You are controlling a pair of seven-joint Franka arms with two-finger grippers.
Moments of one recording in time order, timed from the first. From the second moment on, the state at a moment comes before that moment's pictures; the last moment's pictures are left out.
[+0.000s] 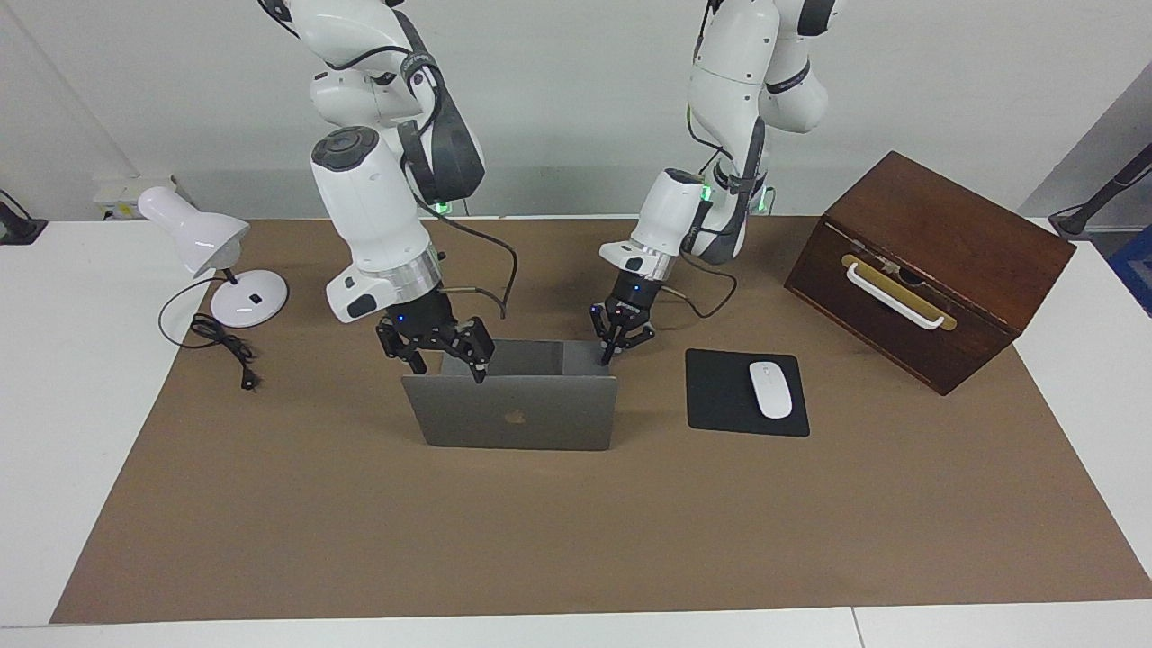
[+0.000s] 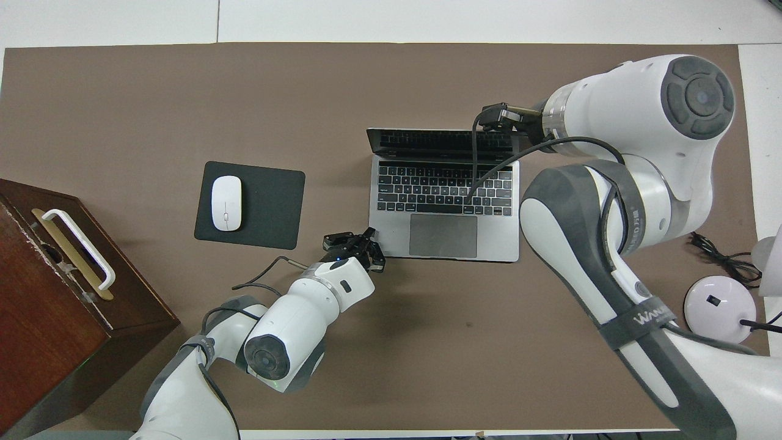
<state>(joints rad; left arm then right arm) -0.69 0.29 -0.02 -2.46 -0.09 3.49 -0.19 0.21 0.24 0.06 -1.71 0.10 2.23 0.48</state>
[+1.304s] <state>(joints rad) -0.71 0.31 -0.03 -2.43 -0.09 3.49 -0.19 0.16 0.29 0.06 -1.64 0.10 2.18 0.40</state>
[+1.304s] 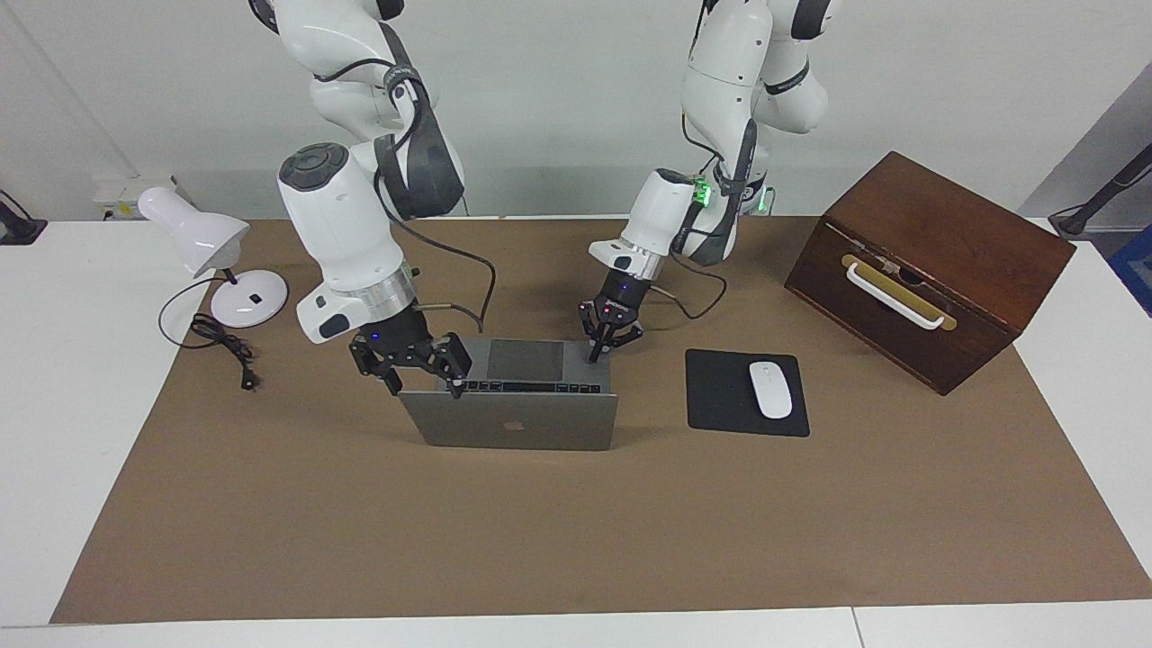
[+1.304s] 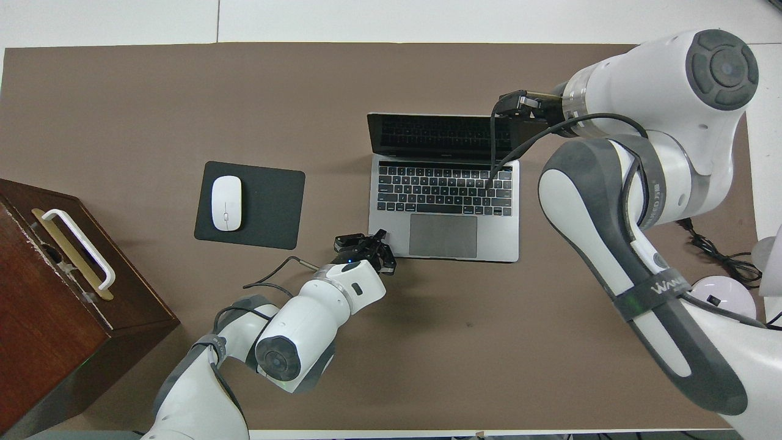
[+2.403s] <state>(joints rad) -0.71 0.32 -0.02 -2.43 -0.10 3.49 -0.27 -0.04 0.17 0.05 -1.52 -0.02 1.79 -0.09</state>
